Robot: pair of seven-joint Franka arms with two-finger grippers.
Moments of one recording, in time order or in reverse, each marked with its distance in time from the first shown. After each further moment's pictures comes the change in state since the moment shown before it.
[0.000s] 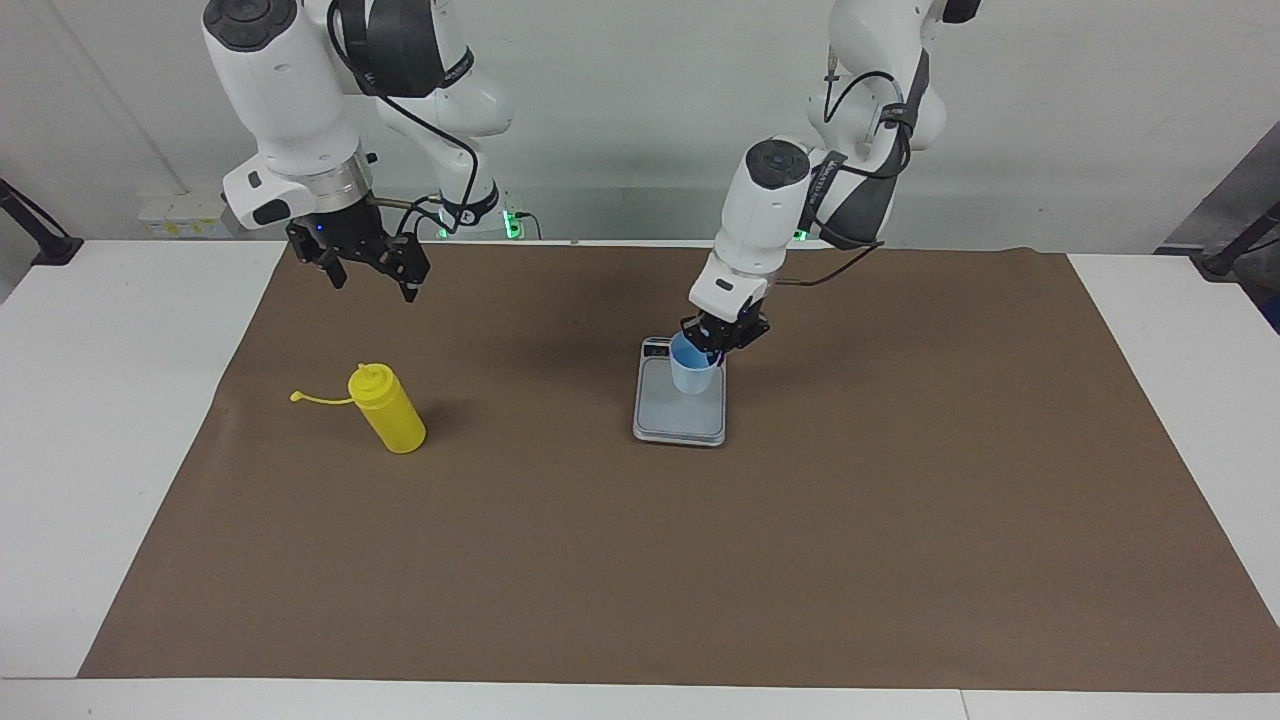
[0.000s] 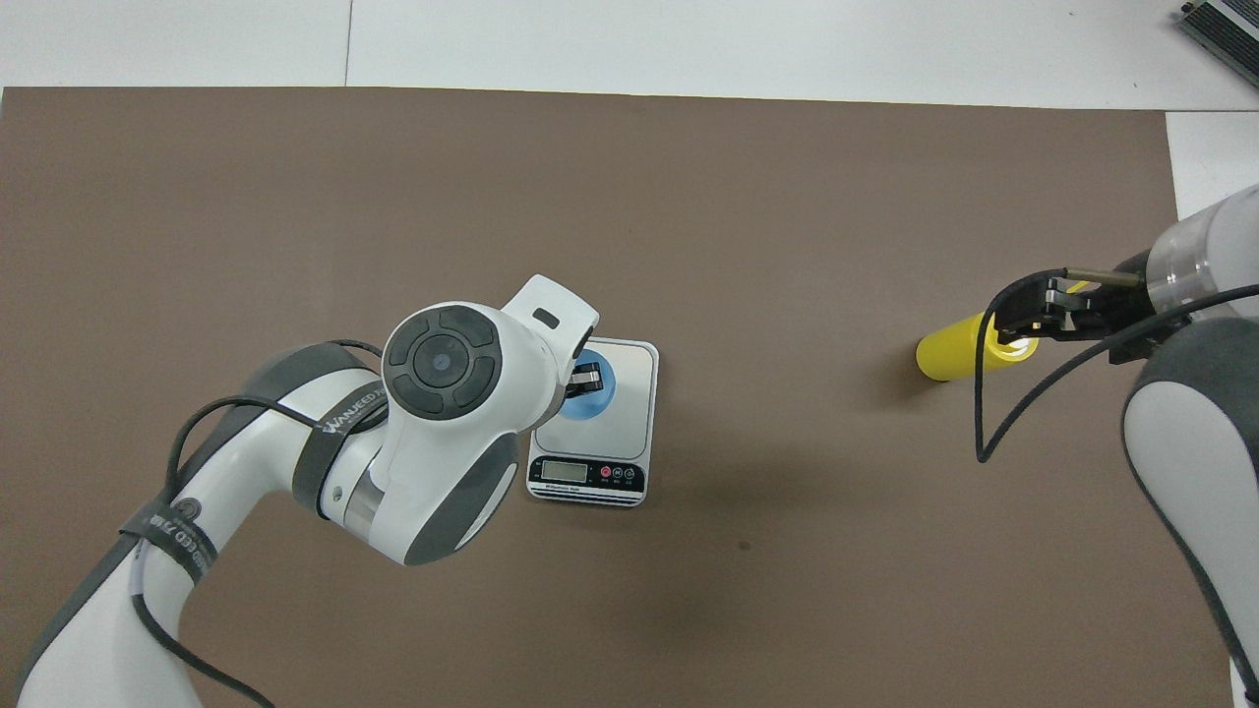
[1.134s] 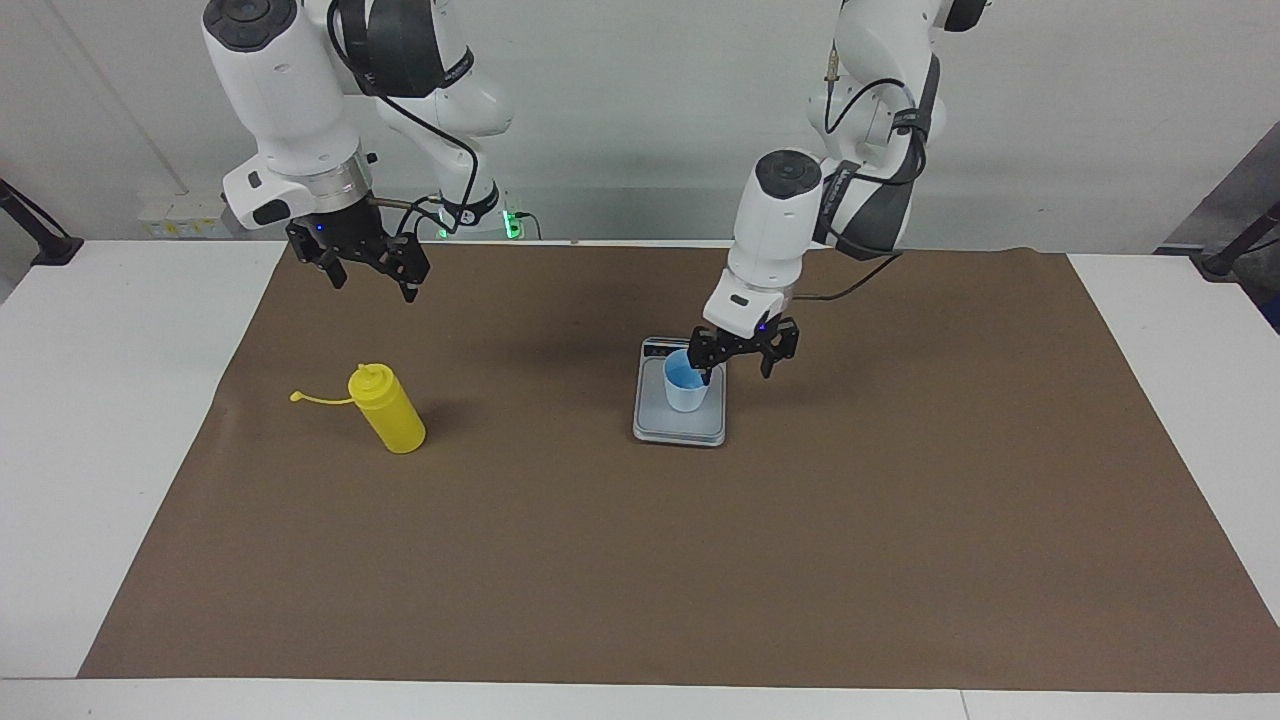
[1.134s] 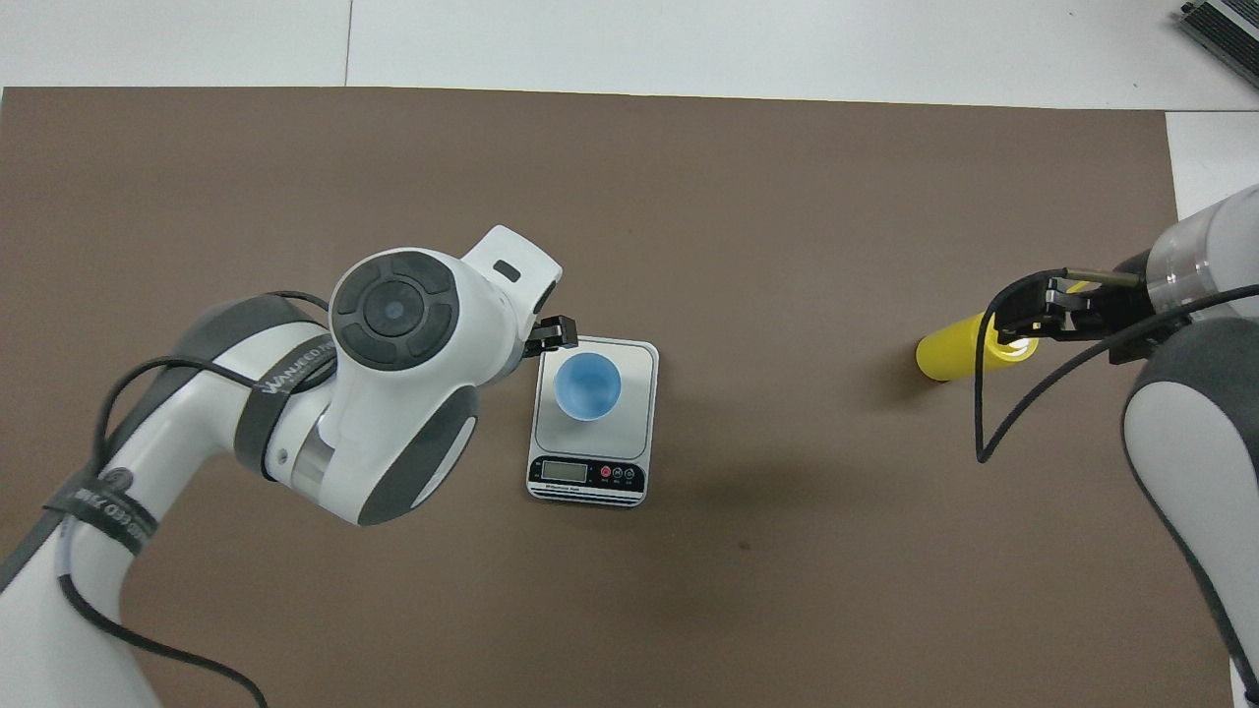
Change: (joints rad) left arm 0.049 -0.011 0.037 0.105 0.079 -0.110 0.081; right arm 0.000 0.000 0.000 0.000 0.000 0.000 0.000
